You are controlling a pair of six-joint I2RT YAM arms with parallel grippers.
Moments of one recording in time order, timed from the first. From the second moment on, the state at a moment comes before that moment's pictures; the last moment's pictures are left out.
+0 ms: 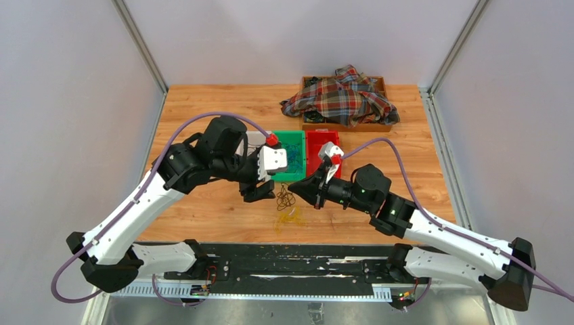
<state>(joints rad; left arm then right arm) -0.81 1.14 1.46 -1.04 0.47 0.51 1.02 0.89 0.71 0.14 -0.17 0.25</state>
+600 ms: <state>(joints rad) -0.81 1.15 1.45 -1.03 0.53 0.52 1.05 0.96 0.75 0.23 -0.28 0.25</state>
